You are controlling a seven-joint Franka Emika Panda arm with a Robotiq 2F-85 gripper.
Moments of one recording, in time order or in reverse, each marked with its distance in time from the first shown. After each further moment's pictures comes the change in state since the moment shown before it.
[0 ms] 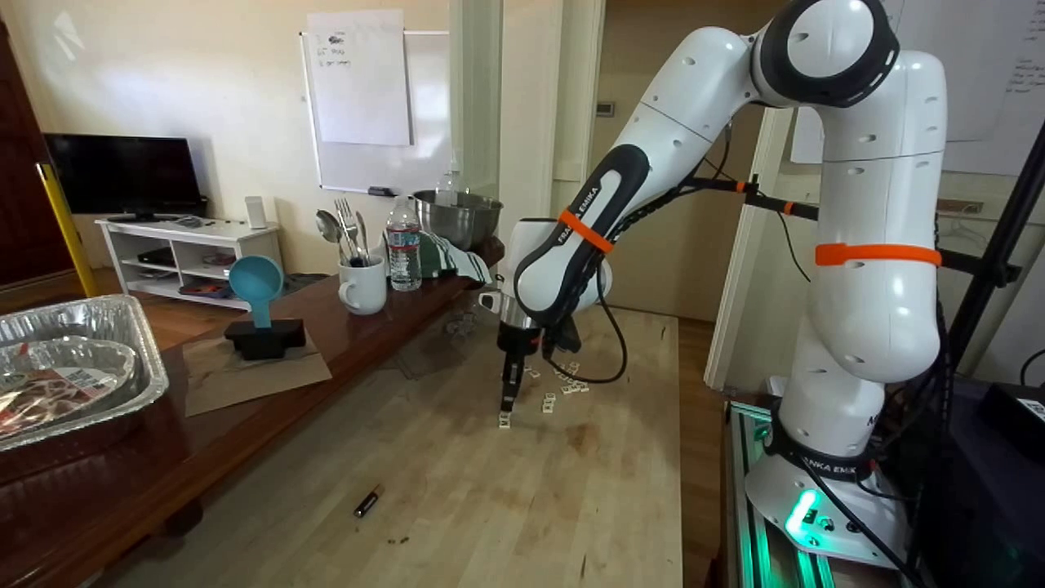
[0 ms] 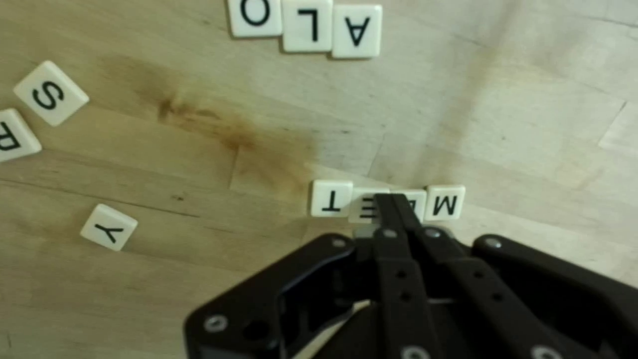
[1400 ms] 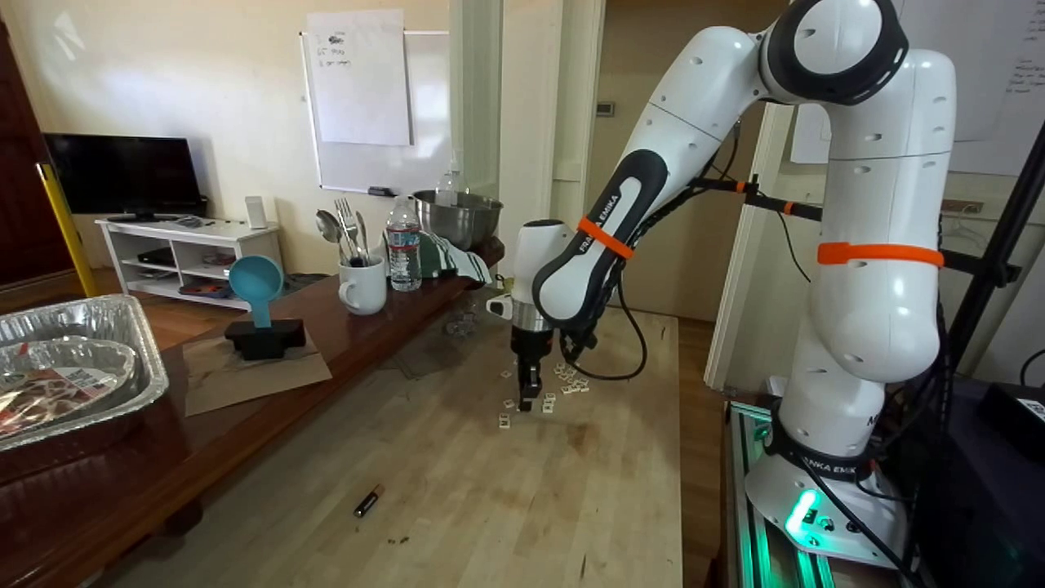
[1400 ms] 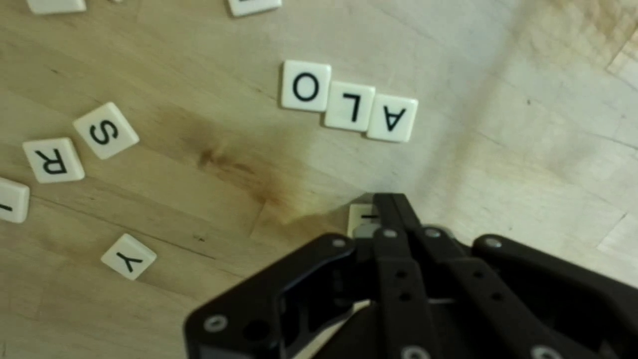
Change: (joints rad) arm -0.003 -0.031 -0.034 -0.051 -0.182 -0.026 -0.017
